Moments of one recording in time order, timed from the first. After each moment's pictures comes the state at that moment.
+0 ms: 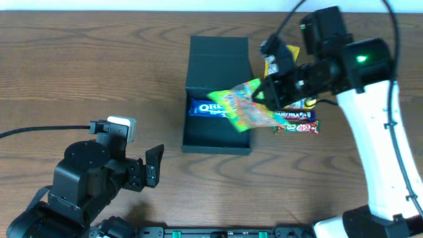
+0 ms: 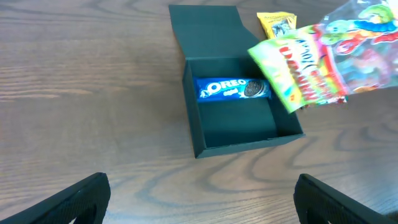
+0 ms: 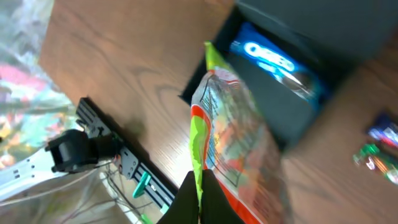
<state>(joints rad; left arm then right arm) -0.45 0.73 1.19 -1.16 -0.01 -0.27 0.32 1.64 1.91 -1.48 -0.57 -0.03</state>
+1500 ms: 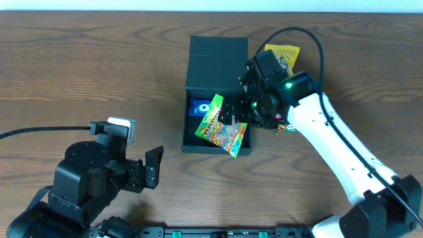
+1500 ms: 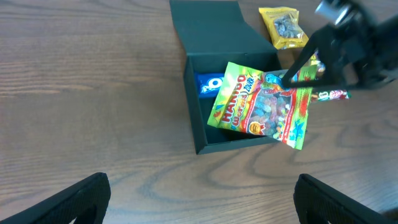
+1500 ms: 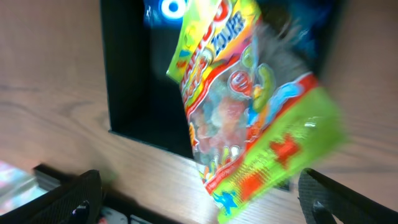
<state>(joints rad) -0.45 0.73 1.19 -1.17 -0.01 -0.27 0.47 1.64 1.45 -1.09 -0.30 0.51</state>
